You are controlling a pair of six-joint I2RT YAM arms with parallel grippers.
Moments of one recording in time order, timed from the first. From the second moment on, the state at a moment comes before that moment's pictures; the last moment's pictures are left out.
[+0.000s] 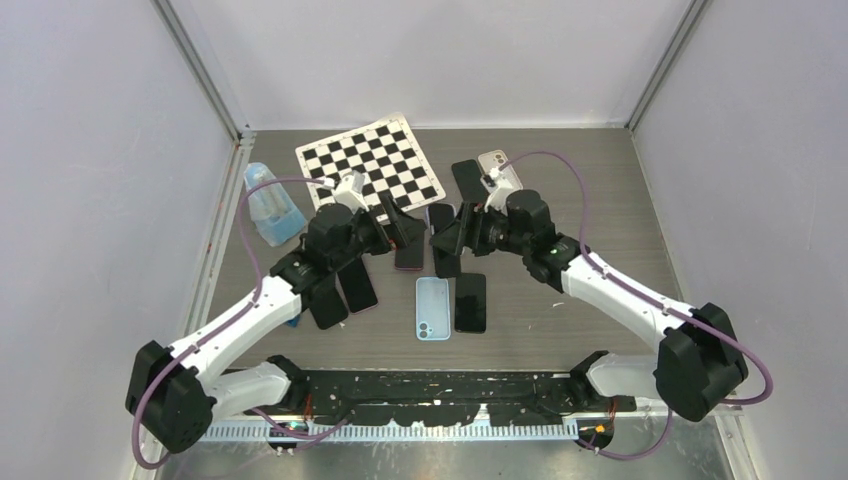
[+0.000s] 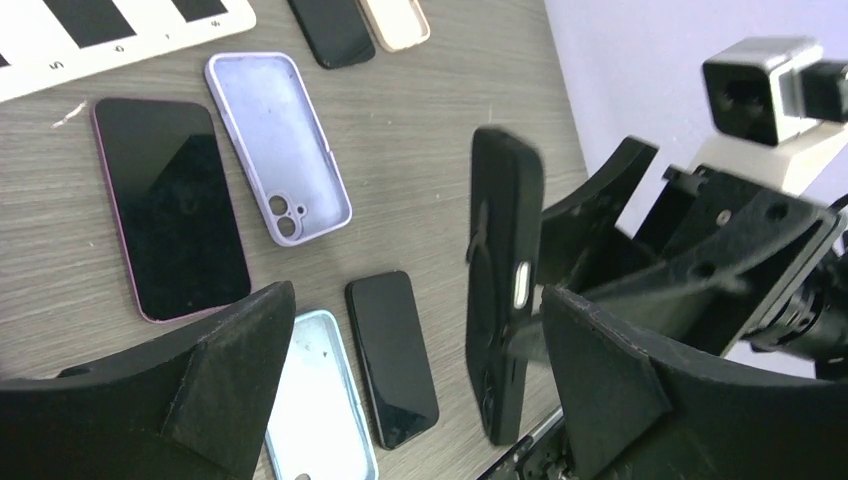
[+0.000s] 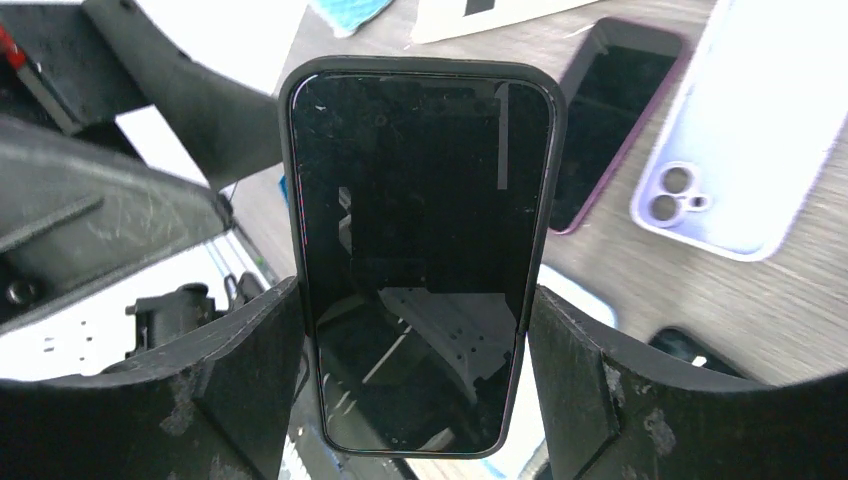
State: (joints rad) left arm -0.61 1.11 0.78 0.02 0.06 -0.77; right arm 0.55 1.25 0.82 0.04 -0.35 0.63
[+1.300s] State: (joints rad) left arm -0.56 1.25 0.87 -0.07 0.21 -0.81; right arm 0.73 1.43 1.03 -0.12 -0.36 0.51
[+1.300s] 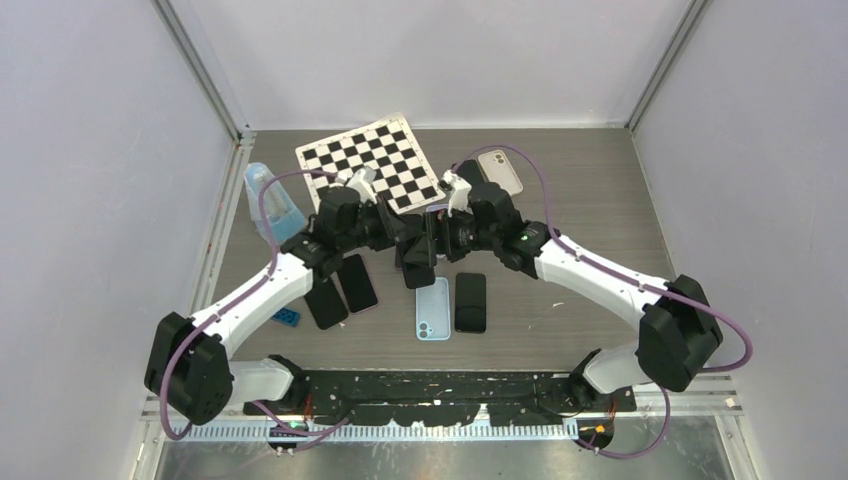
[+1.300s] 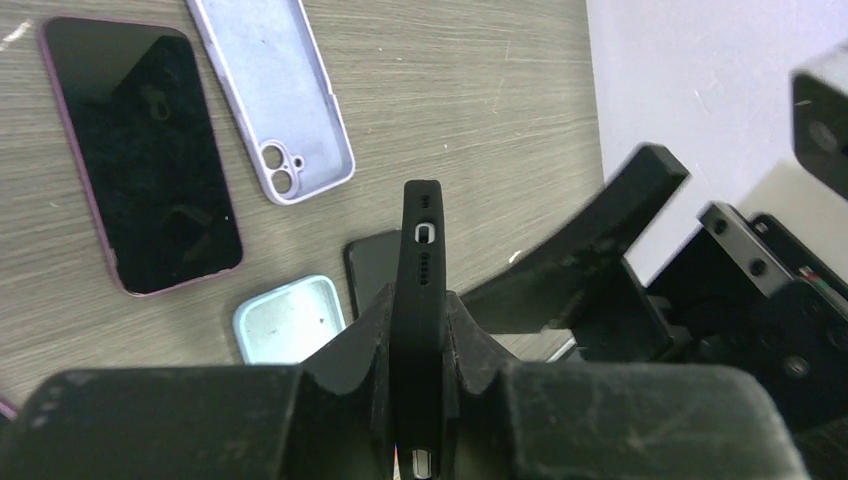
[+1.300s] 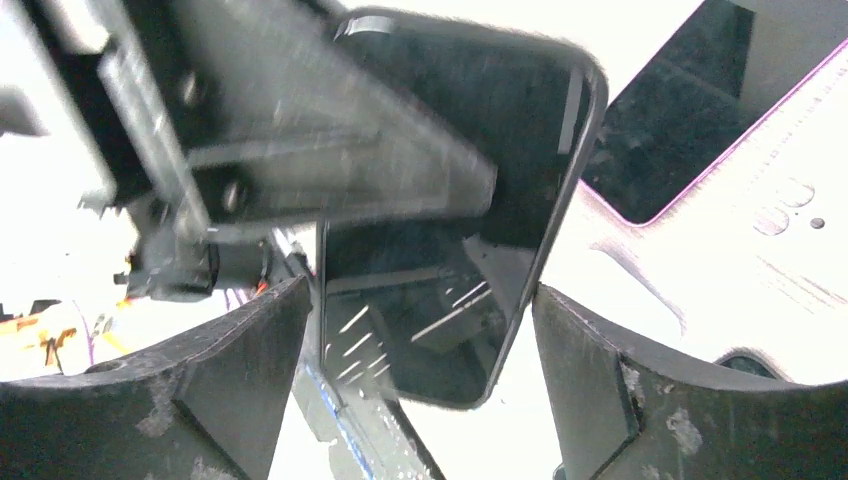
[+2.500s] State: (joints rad) left arm -0.31 1.12 0.83 0.24 0.21 -1.28; right arm 0.63 1.34 0.82 0.57 -0.46 1.08
